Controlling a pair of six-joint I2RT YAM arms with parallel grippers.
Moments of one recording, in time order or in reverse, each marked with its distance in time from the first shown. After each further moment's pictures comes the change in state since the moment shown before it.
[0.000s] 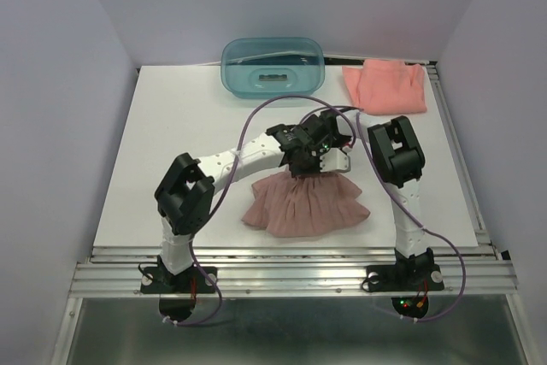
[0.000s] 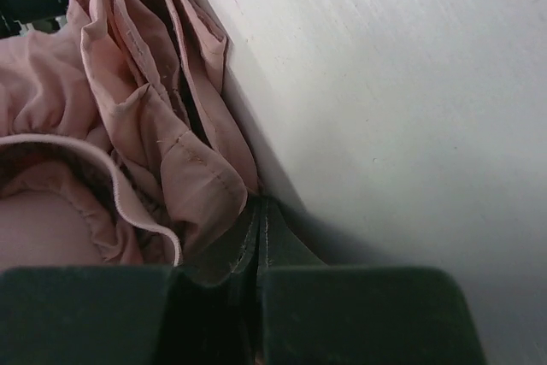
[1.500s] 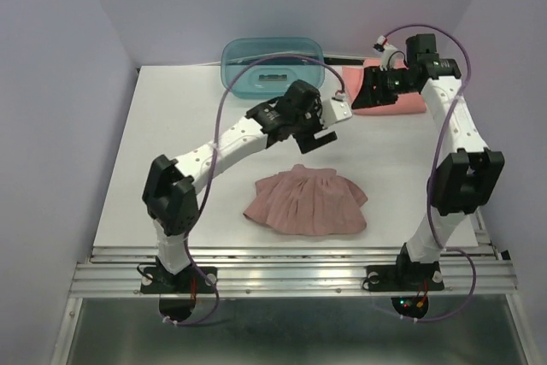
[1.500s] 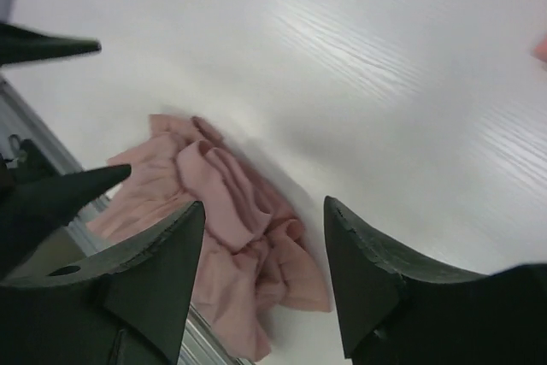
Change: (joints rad) left arm 0.098 -0.022 0.116 0.211 -0.044 -0.180; right arm -0.367 -0.456 0.251 0.043 0.237 0.160
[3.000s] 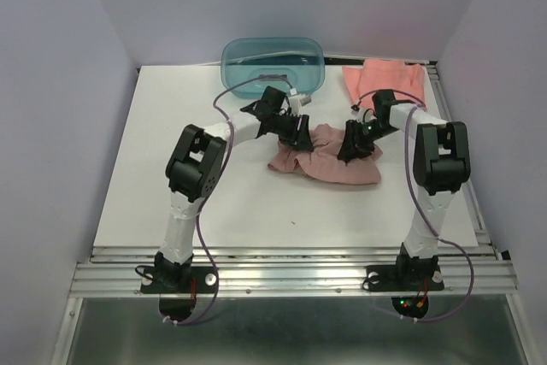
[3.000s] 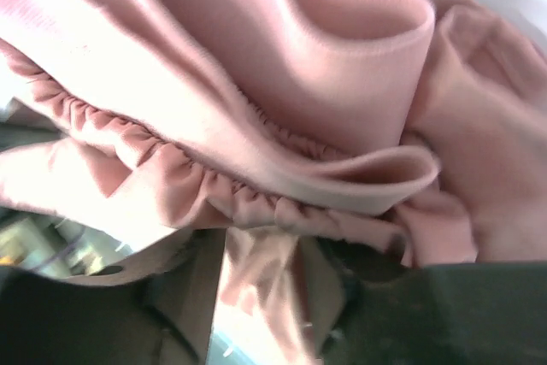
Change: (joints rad) left arm 0.289 0.312 -0.121 0.330 0.663 -0.808; right arm 0.041 0.203 -0.446 0.217 0.005 0.163
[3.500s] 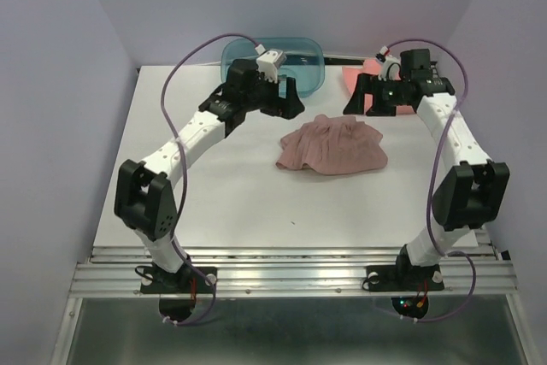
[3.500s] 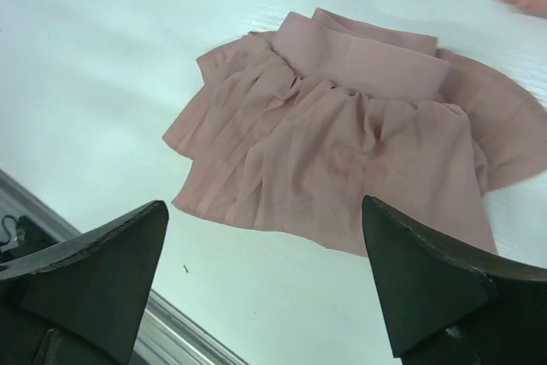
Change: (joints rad) left arm 0.018 -0.445 -0.066 0.022 -0.345 0.018; right arm -0.004 -0.349 0.175 0.011 0.107 0.086
